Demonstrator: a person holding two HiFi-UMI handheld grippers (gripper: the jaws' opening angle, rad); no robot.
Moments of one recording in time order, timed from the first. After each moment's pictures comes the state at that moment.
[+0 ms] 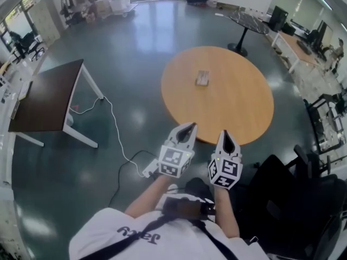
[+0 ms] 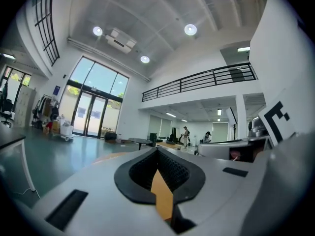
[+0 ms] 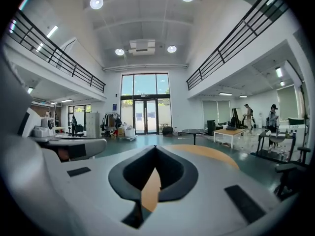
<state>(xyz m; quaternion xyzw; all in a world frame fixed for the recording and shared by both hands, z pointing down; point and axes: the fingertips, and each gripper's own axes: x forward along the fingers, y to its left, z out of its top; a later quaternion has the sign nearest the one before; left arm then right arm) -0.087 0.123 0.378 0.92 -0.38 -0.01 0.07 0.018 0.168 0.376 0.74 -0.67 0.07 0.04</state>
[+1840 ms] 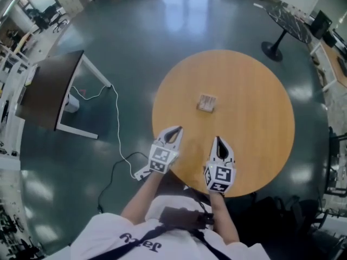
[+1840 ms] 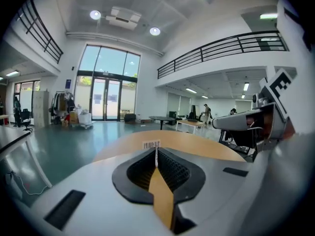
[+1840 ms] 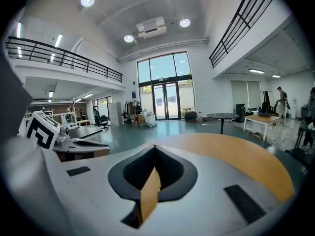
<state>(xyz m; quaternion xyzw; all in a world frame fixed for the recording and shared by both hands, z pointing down) -0.037 -0.137 0.534 0.87 -0.47 0.12 0.11 0.104 -0.098 0.489 0.61 -0.77 0.13 0.10</state>
